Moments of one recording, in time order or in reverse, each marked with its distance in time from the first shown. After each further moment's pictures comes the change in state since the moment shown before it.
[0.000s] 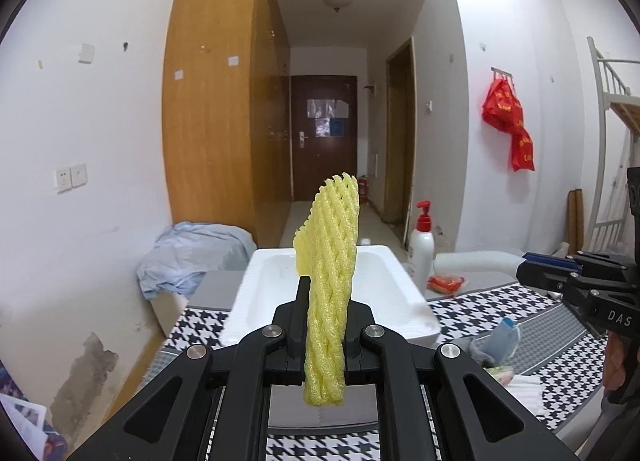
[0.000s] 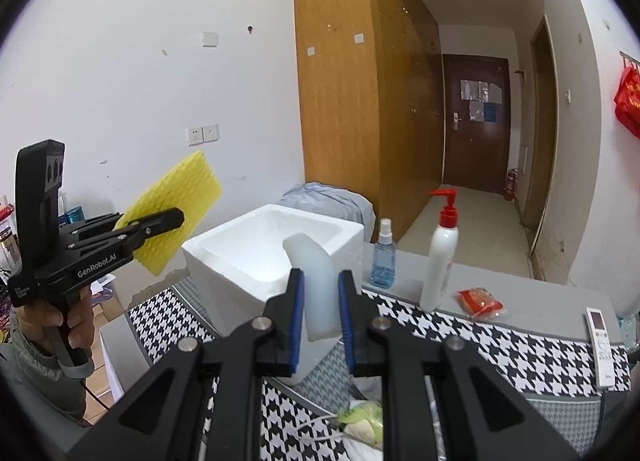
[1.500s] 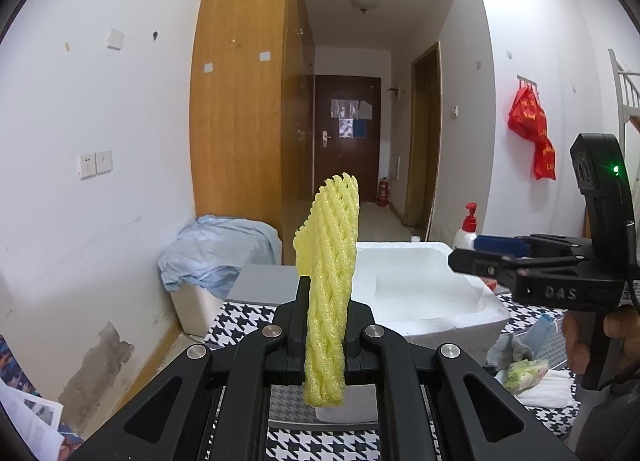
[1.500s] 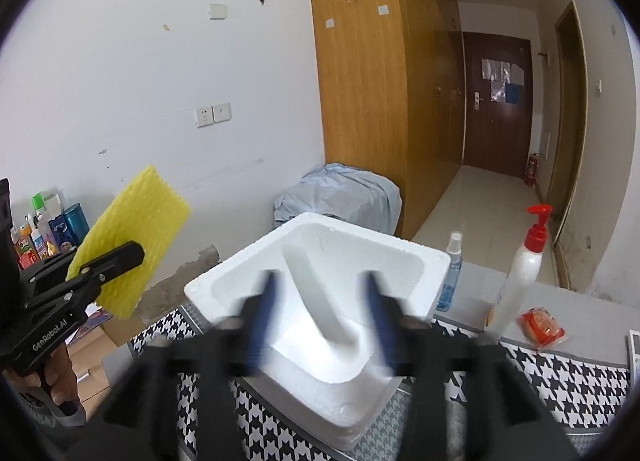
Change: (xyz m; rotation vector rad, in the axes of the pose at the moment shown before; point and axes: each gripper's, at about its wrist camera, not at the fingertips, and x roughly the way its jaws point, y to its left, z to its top) left arm 0.000 0.036 -0.003 -0.045 -0.003 0.069; right arm 0.102 0.044 0.036 0.001 0.096 0.052
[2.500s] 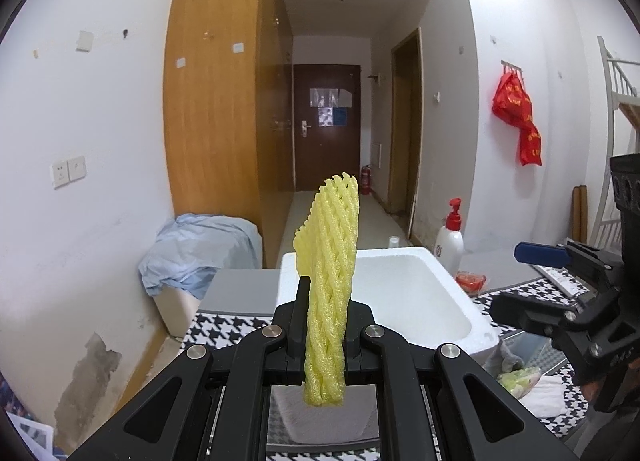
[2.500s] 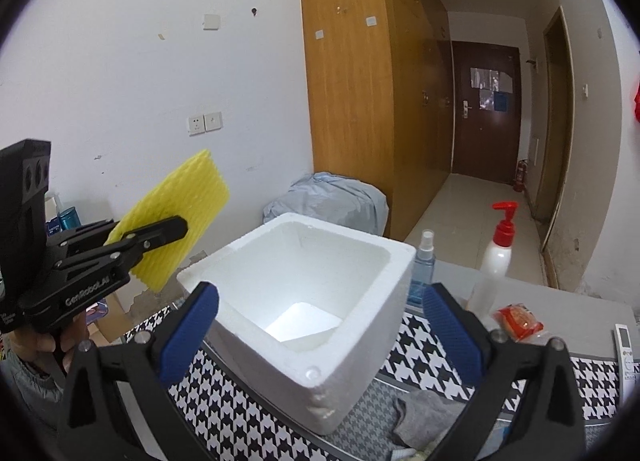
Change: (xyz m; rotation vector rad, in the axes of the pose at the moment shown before) left arm 0.032 -0.015 0.013 0.044 0.047 -0.071; right arm -0.030 -0.011 -0.012 0.003 -0.036 -0.038
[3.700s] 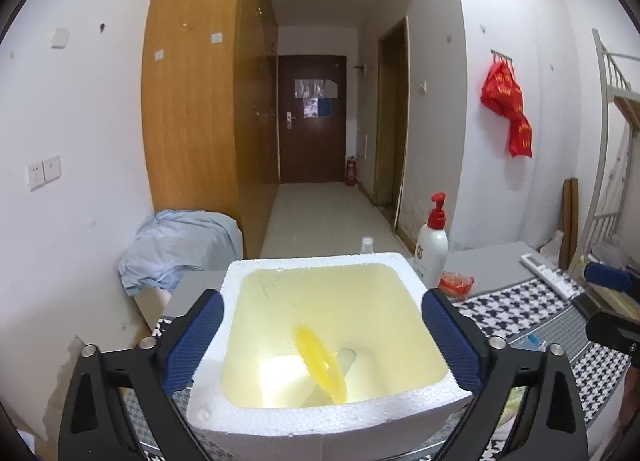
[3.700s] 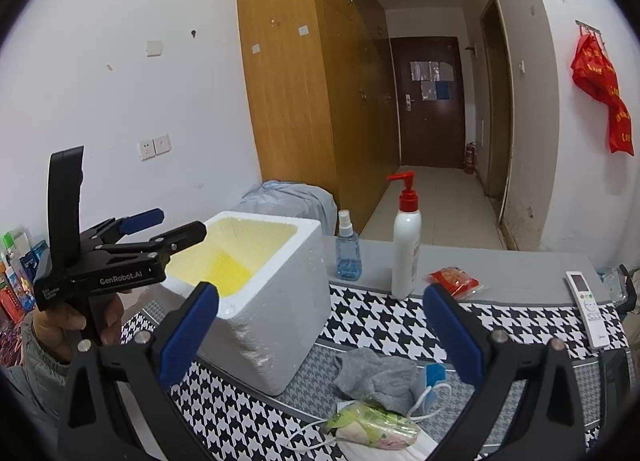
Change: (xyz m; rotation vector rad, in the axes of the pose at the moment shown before) left arm 0.040 -0.031 0.014 0.003 0.024 -0.044; right arm -0.067 -0.047 -0.033 0.134 -0.036 -0.159
